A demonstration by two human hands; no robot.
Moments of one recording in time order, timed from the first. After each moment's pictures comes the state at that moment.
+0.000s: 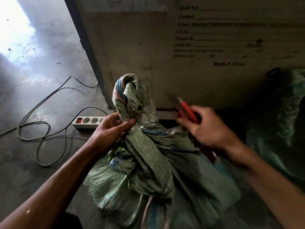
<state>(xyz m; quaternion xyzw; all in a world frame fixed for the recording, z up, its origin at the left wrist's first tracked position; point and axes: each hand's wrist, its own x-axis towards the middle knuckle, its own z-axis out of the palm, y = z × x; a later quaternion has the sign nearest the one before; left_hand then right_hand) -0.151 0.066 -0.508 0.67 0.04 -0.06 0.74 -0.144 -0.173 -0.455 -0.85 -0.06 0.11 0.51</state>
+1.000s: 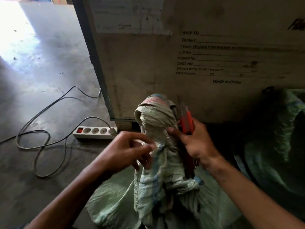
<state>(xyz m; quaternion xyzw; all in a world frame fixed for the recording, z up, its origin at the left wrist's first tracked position) -0.181 0.041 -0.466 0.79 -0.01 -0.12 0.60 -0.136 -0.142 -0.469 -0.73 -0.01 0.03 0.69</state>
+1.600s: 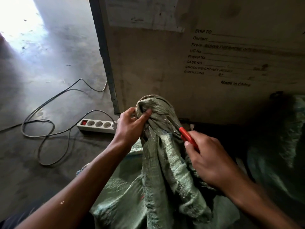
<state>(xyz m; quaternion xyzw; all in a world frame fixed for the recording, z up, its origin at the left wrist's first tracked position) -0.129 0.039 -0.498 0.69 0.12 0.07 0.71 -0.182 -0.155 -0.449 -0.94 -0.14 0.01 0.30</state>
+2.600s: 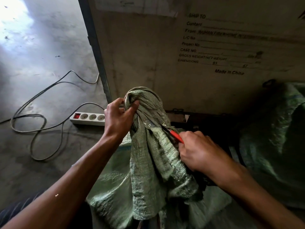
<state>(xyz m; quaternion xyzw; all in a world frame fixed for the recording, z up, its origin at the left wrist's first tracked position) -0.125 0.048 -0.510 0.75 0.14 0.17 0.62 -0.183 -0.146 -0.444 -0.97 -0.08 0.15 0.15</state>
